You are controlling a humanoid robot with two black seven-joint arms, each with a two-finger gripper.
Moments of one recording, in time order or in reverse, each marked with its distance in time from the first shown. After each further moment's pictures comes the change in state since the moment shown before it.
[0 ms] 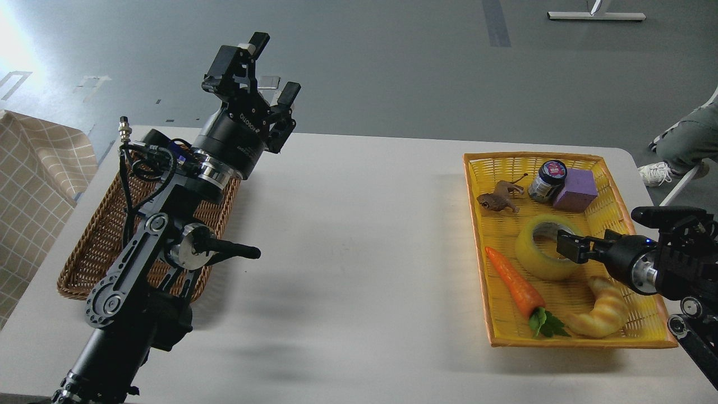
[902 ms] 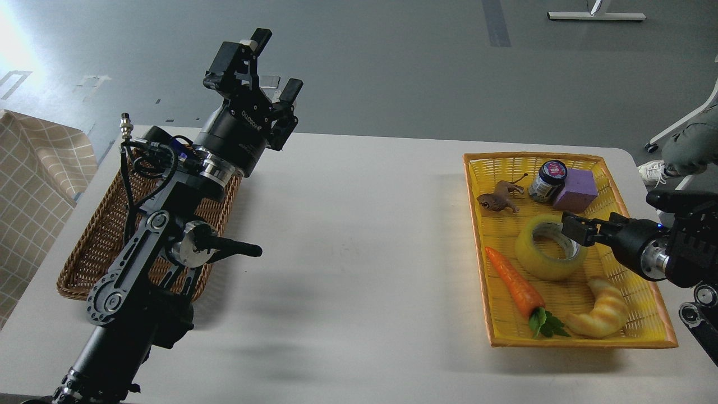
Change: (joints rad) left arm -0.011 -0.003 0.003 0.000 -0.003 -0.001 0.000; right arm 0.009 -0.023 0.025 0.047 0.046 0.003 -0.008
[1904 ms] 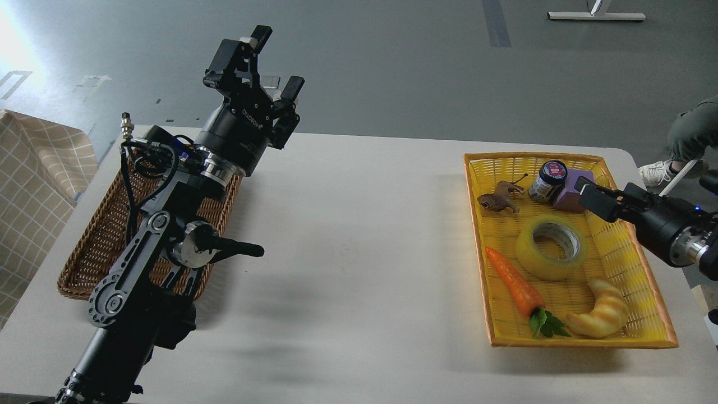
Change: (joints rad) left arm 0.004 -0.011 -0.005 -0.015 0.002 0.002 0.002; right arm -0.100 -0.015 0.184 0.159 0.119 -0.043 0.039
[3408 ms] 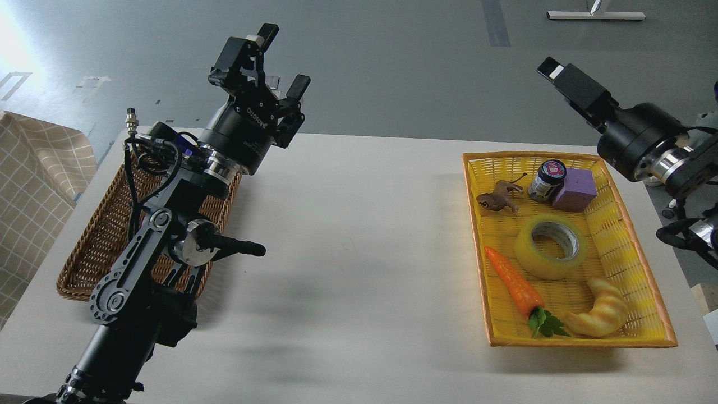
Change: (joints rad) left arm -0.008 0.002 0.011 0.004 0.002 -0.016 0.001; right arm 0.240 0.147 0.045 0.080 0.341 -0.014 -0.104
